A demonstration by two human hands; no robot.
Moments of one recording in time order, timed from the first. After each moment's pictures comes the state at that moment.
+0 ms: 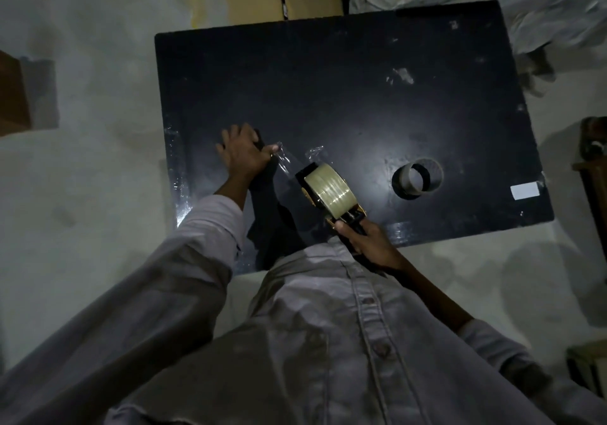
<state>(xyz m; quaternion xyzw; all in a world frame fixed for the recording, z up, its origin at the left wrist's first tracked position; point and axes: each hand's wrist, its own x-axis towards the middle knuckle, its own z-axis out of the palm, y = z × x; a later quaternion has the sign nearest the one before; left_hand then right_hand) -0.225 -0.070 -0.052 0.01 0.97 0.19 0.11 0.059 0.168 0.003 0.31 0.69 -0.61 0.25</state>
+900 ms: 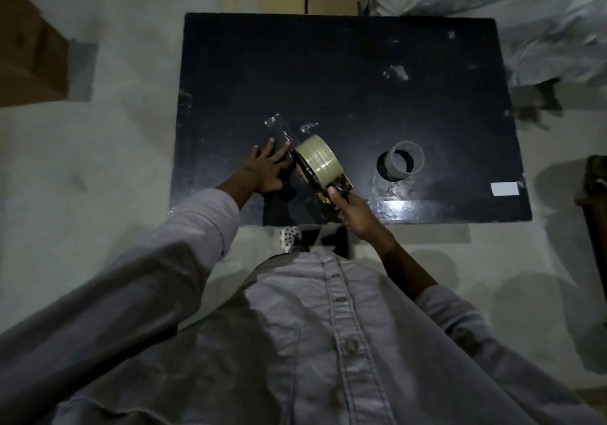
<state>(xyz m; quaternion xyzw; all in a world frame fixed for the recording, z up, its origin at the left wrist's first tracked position) -0.113 -0.061 -0.044 0.33 0.89 -0.10 0.30 0.068 0.192 -0.029 0.25 0.71 -0.62 0.22</state>
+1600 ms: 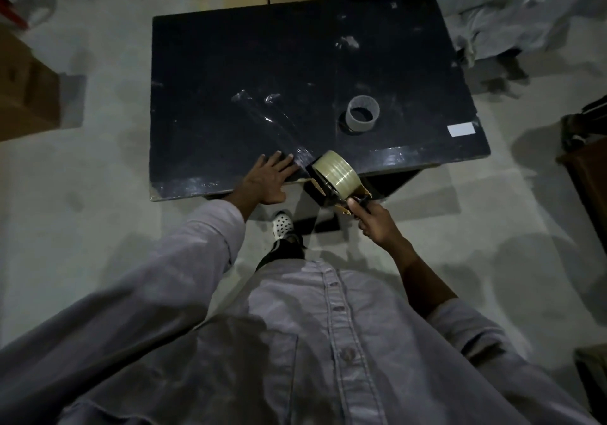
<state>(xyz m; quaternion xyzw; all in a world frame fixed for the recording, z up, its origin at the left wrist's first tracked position) 0.029 -0.006 -0.038 0.39 0.88 -0.10 0.23 0.252 0.270 -0.060 0.27 0.72 -0.62 0.11</state>
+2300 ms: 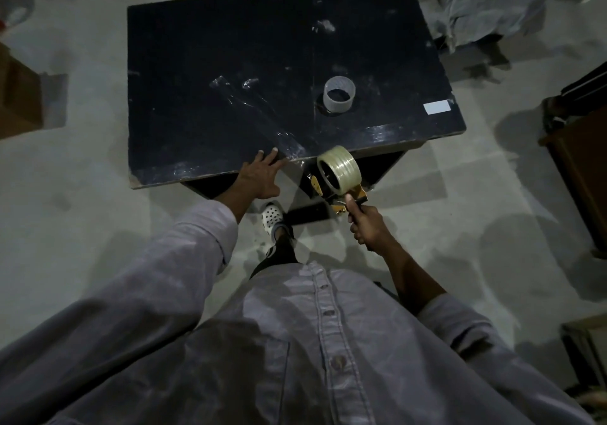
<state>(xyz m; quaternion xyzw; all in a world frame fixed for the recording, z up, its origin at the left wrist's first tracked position) 0.077 0.017 -0.027 0.30 0.90 -0.04 0.31 0.315 0.268 -0.045 0.35 0.71 -0.60 0.14</state>
